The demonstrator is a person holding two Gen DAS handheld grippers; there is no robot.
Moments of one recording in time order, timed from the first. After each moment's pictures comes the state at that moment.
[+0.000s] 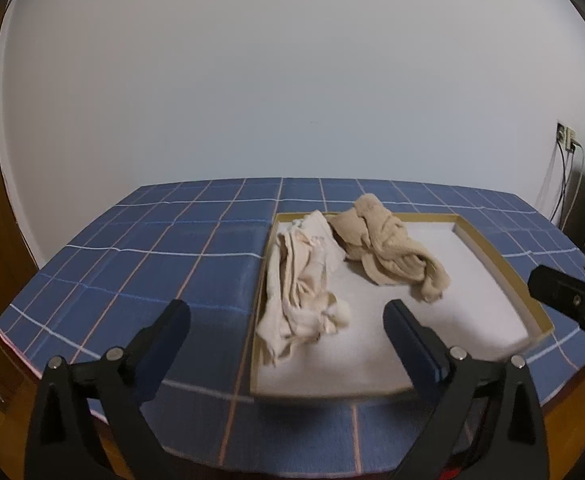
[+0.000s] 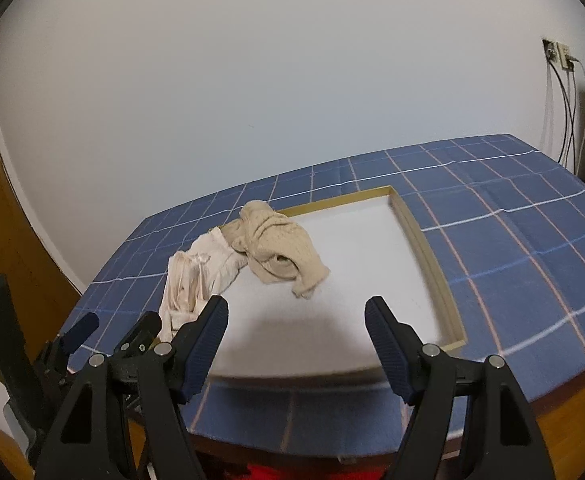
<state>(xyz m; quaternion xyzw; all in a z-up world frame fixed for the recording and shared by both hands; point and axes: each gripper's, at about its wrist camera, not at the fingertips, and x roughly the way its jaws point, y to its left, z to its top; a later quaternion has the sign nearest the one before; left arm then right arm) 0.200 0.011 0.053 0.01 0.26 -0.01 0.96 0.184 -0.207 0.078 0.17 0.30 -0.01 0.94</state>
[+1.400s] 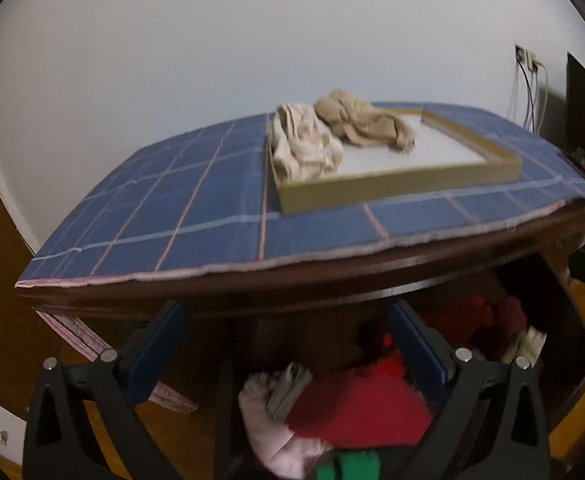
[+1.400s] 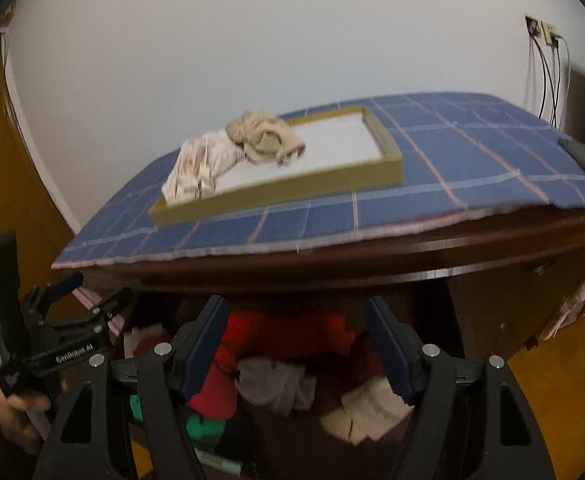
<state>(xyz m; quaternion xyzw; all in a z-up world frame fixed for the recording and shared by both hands) 0.093 0.046 -0.017 0.09 0.33 -0.05 0.94 0.046 -0.197 0.001 0.15 0.34 0.01 0.93</state>
